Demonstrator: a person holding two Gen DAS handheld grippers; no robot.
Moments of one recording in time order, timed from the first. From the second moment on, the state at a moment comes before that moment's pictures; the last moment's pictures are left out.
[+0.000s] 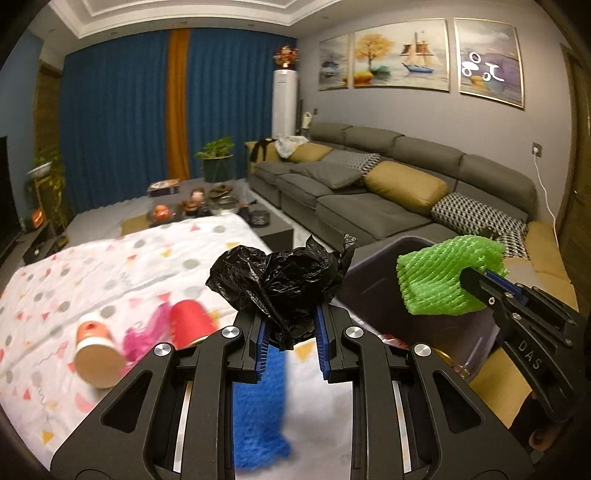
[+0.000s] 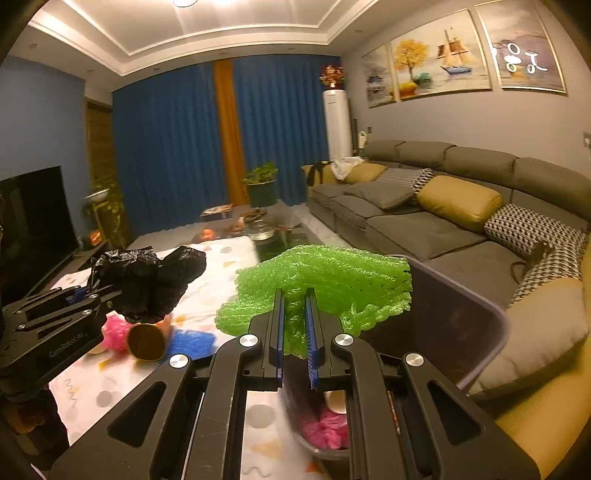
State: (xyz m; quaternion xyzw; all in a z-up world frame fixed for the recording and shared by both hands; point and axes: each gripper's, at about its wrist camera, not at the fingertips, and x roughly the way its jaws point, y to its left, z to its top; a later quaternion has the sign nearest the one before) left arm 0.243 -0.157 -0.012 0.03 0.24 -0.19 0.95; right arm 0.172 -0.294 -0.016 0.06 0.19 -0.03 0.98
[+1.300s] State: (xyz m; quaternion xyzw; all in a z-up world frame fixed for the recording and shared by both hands) left arm 0.292 -0.243 -0.044 0.02 0.27 -0.29 0.92; right arm 0.188 -0.355 -0.039 0.08 0.20 -0.11 0.97
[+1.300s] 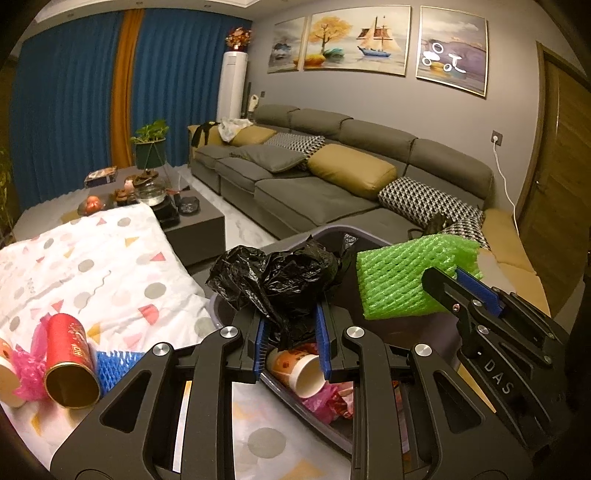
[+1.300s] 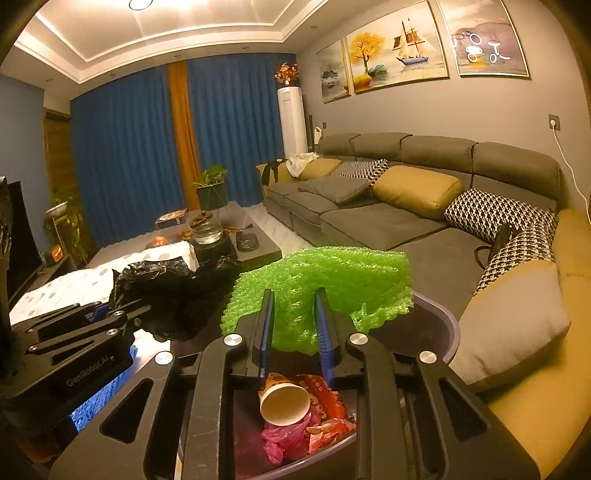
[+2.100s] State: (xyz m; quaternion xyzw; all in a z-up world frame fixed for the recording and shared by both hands) left arm 0.270 -0.171 -0.038 -0.02 0.25 -0.21 0.94; right arm 0.194 -0.345 -0.047 0.10 0.23 -0.07 0.96
